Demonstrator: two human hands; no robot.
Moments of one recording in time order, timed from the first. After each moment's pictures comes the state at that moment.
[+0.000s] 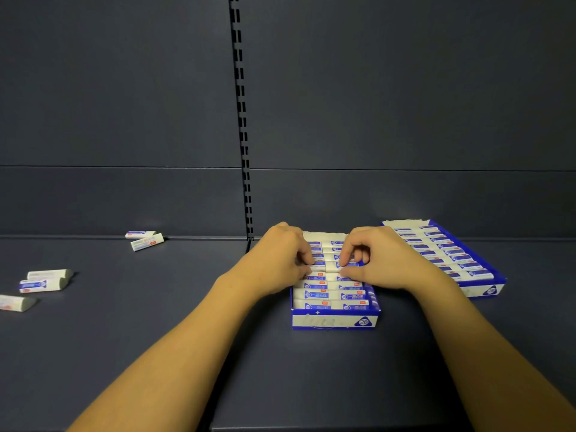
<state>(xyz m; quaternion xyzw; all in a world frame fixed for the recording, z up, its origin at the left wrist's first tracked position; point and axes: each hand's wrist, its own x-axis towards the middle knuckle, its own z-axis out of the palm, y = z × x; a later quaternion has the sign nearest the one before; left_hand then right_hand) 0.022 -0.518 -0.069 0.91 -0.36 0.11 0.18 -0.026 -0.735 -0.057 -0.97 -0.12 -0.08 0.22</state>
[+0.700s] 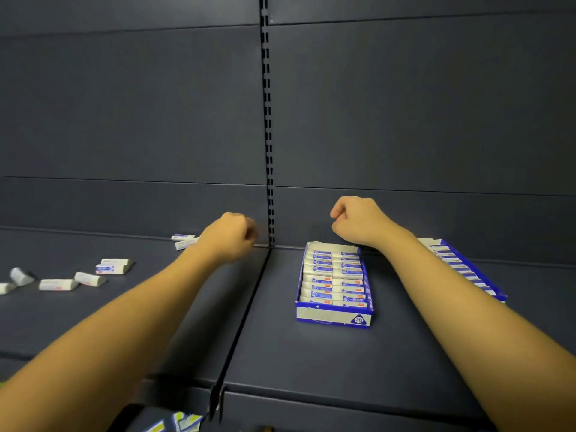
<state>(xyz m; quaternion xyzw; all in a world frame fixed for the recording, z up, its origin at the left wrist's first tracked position) 0.035 -0.426 -0.037 0.97 -0.14 0.15 0.09 0.007 -0.702 -0.001 -0.95 -0.06 -0.12 0.27</state>
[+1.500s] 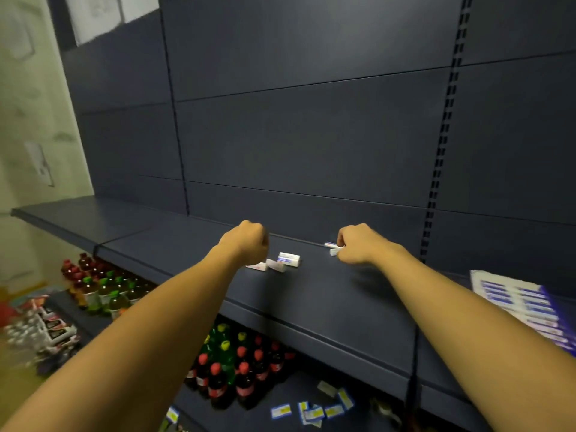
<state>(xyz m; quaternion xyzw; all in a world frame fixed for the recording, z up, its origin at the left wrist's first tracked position) -0.080 -0.163 -0.010 0.99 0.05 0.13 0.05 -0.024 -0.418 0.005 -0.97 -0.22 -0.03 0.12</state>
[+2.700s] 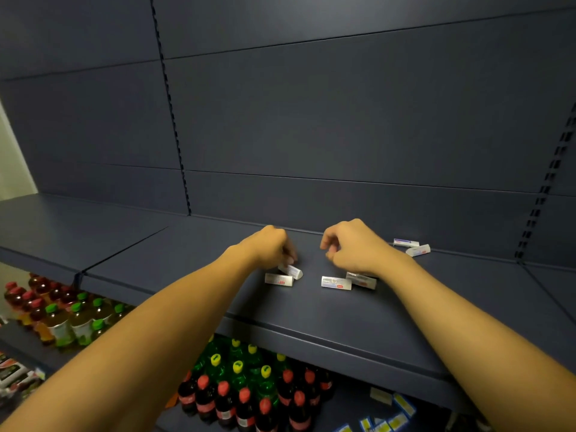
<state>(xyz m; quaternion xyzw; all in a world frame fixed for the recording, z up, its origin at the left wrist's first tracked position) 0.042 0.035 -0.053 0.98 -0.17 0.03 0.07 0.024 -0.188 -0.036 -0.95 -0.23 -0.08 0.19</state>
